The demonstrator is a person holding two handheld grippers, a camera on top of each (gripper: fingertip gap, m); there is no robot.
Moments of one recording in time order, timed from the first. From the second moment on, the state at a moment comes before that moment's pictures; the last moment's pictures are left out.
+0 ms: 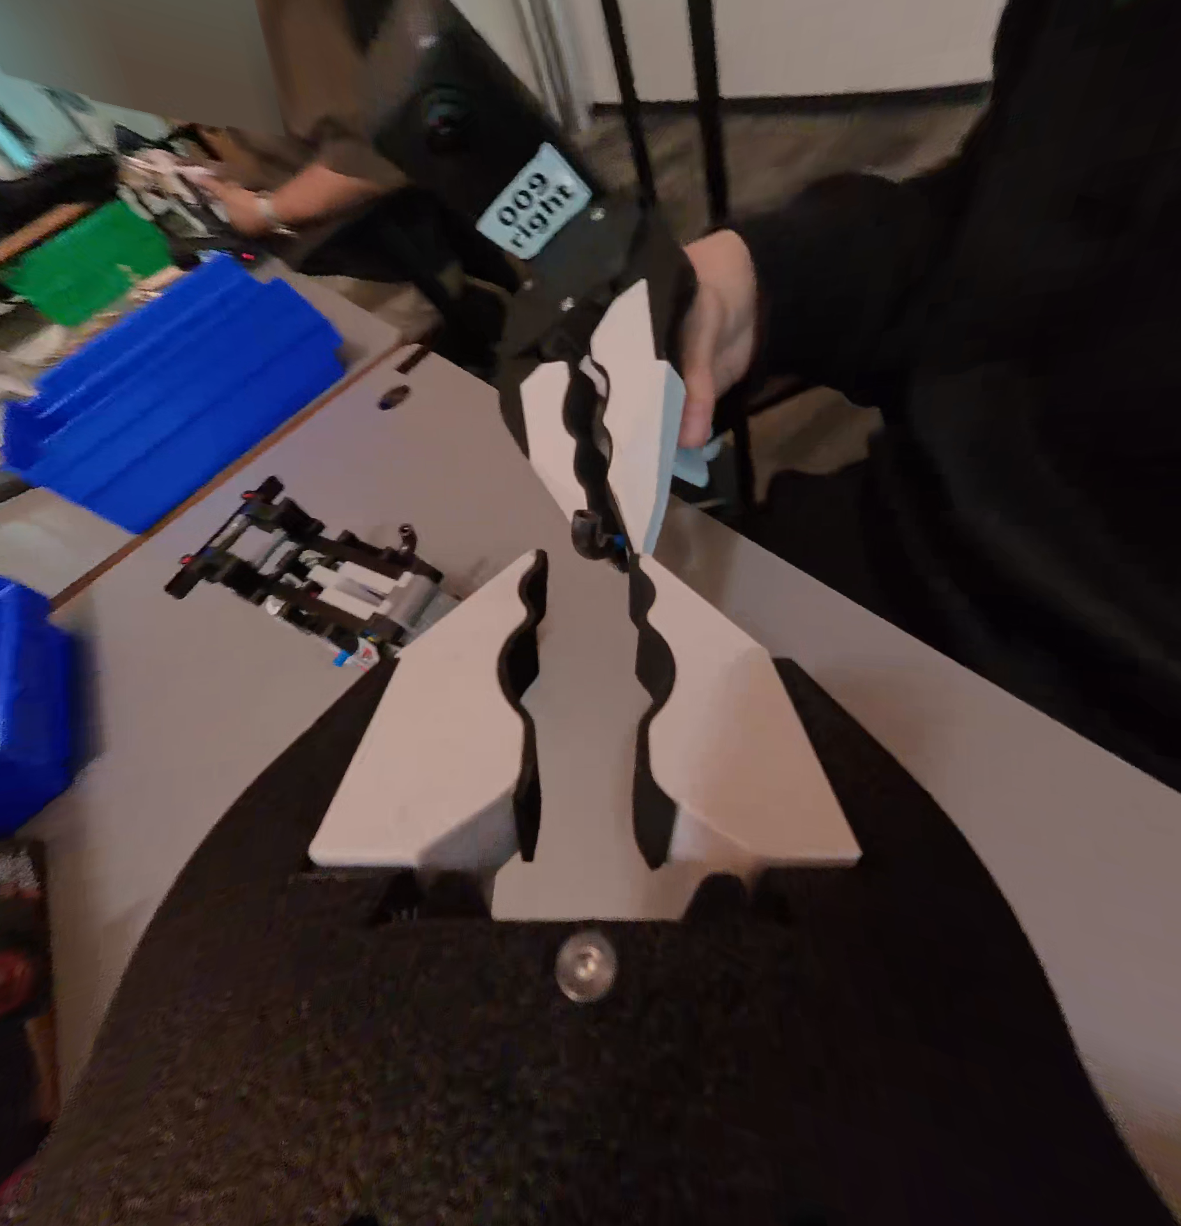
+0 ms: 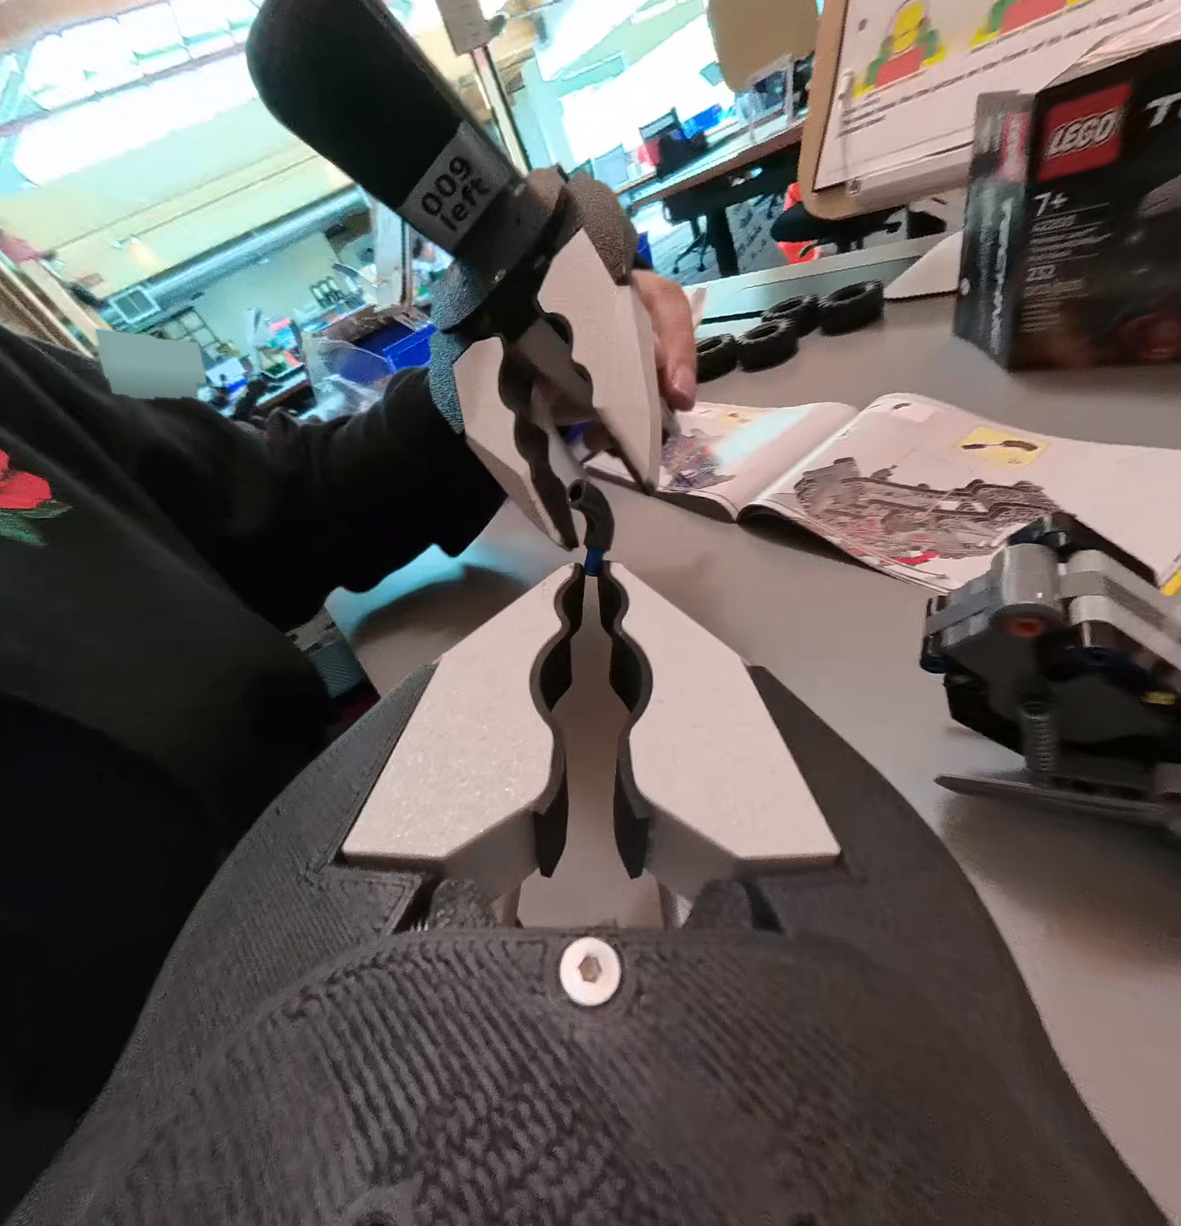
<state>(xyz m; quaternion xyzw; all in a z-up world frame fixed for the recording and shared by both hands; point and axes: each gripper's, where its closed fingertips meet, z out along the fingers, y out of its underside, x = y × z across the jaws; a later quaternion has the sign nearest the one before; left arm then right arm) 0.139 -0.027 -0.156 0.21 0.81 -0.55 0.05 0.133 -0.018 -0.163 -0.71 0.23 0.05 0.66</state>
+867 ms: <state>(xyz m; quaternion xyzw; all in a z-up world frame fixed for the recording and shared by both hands) 0.152 -0.035 -0.151 0.08 0.78 -0.62 -0.05 0.153 -0.026 -0.172 -0.76 0.19 -0.14 0.61</state>
